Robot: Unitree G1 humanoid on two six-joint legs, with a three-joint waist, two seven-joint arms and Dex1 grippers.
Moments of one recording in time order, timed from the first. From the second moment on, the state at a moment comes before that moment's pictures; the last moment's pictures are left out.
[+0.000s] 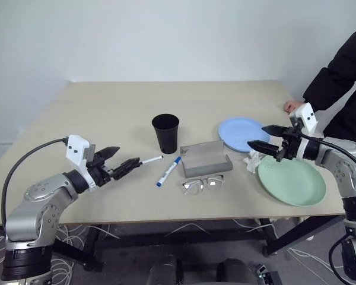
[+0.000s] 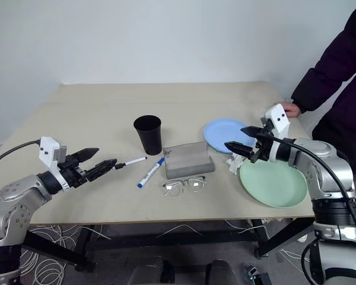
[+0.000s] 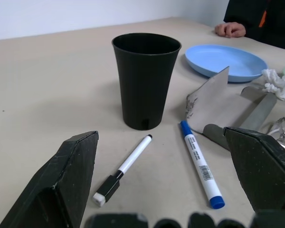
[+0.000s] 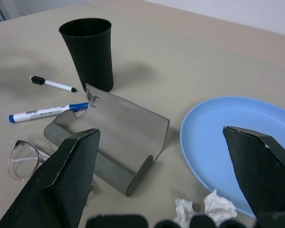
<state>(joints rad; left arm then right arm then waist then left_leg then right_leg) -0.10 0.68 0.30 -0.19 -0.59 0.57 -0.74 -0.52 -0.69 -0.08 0.06 0.42 0.65 0.92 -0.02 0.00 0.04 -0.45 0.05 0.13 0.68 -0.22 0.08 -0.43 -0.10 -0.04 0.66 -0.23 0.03</state>
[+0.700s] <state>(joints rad) -0.17 0.67 0.25 -0.17 -0.59 0.58 -0.75 -0.49 -0.72 -0.10 0.10 0.42 0.60 0.91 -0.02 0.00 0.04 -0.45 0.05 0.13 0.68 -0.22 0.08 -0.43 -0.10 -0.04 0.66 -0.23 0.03</state>
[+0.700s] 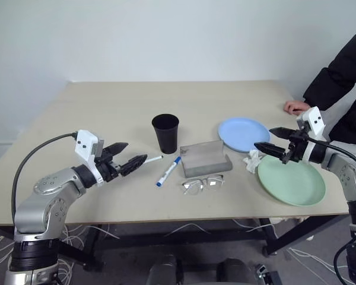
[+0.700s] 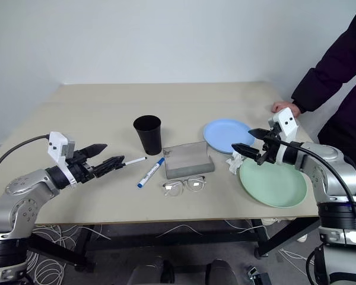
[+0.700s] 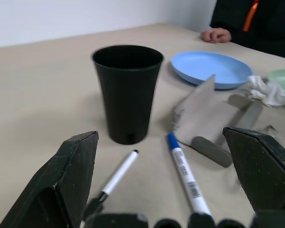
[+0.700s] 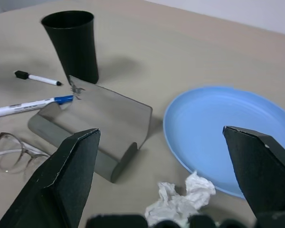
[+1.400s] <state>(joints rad) -0.16 0.66 0.24 -0.19 -0.59 0.59 -0.78 -0.47 -0.78 -0.16 0.27 0.35 0.61 0.82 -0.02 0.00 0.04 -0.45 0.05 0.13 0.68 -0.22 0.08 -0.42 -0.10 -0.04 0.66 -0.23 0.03</state>
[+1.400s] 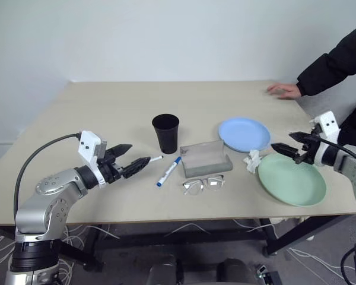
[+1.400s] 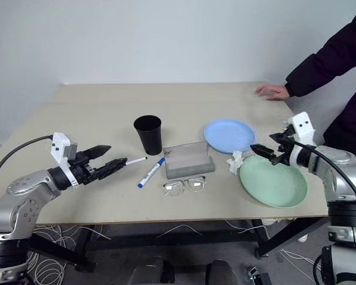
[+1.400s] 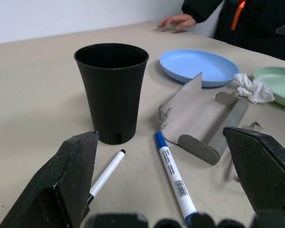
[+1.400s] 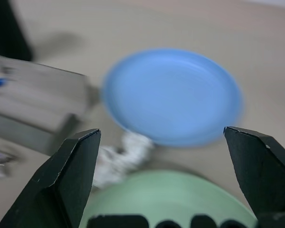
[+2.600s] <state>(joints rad) -0.17 0.72 0.21 -0.22 -0.59 0.50 -1.03 -0.44 -0.82 -0.21 0.70 0.27 0.58 0.72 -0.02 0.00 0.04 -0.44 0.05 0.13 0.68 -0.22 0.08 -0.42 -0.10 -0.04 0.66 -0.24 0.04</state>
